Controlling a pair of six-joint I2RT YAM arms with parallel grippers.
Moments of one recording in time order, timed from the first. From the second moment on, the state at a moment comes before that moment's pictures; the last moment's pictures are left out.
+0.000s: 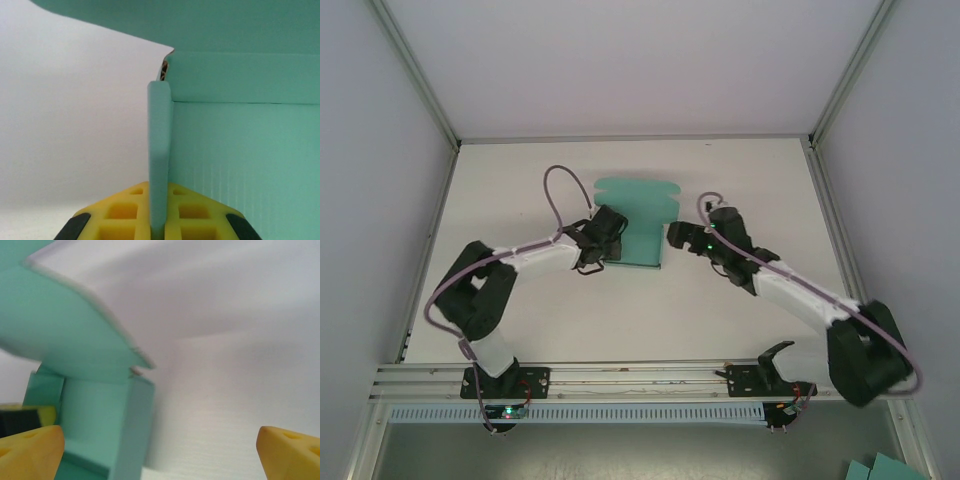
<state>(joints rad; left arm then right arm) -0.62 1.68 1.01 -0.30 -0.15 -0.55 0.43 1.20 0.64 -0.03 -0.03 0.63</state>
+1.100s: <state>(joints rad) -0.66 1.48 1.09 -0.05 -0.16 -0.40 0.41 1.61 0.80 0.60 -0.63 1.02</state>
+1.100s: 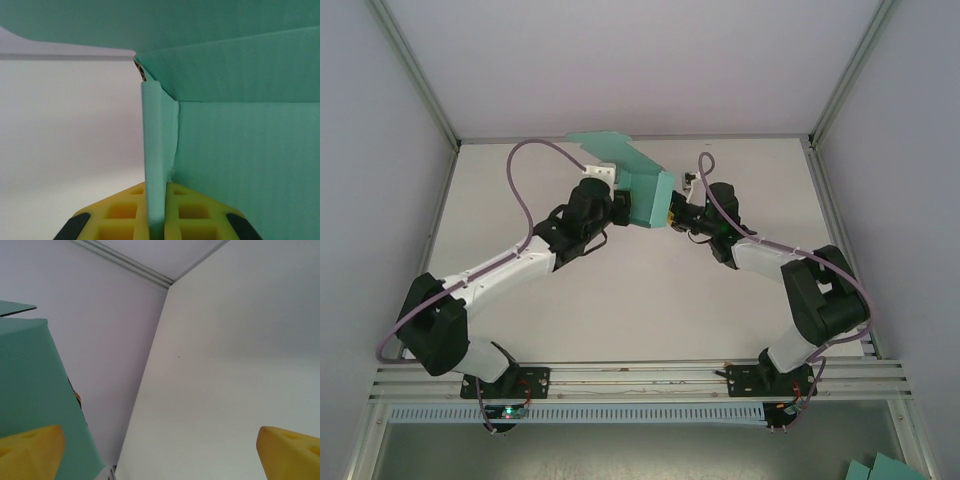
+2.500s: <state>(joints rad) -0.71 1.67 0.93 -0.28 -0.35 -0.53 0.18 1.14 0.64 -0.37 0.05 0.62</state>
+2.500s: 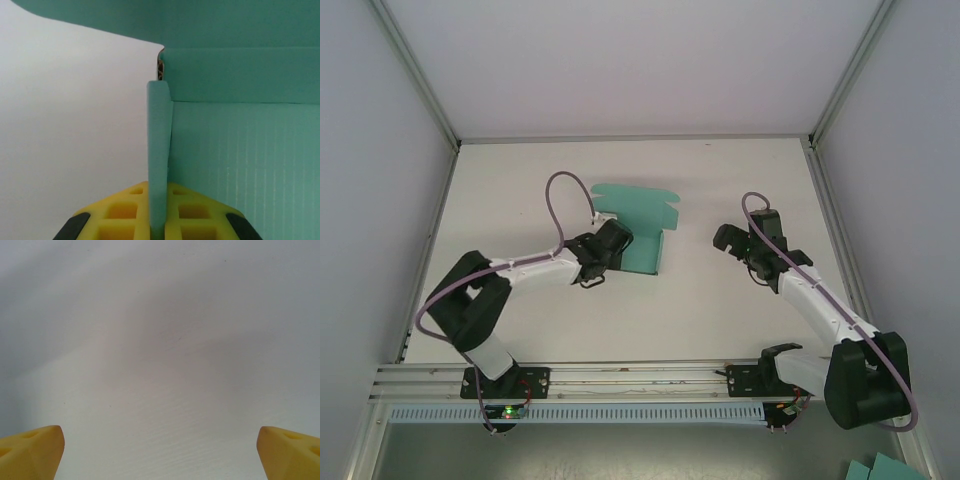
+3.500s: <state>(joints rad) -0.28 1.43 1.01 -0.43 0.15 -0.16 0.32 1.32 1.03 -0.41 -0.34 -0.06</state>
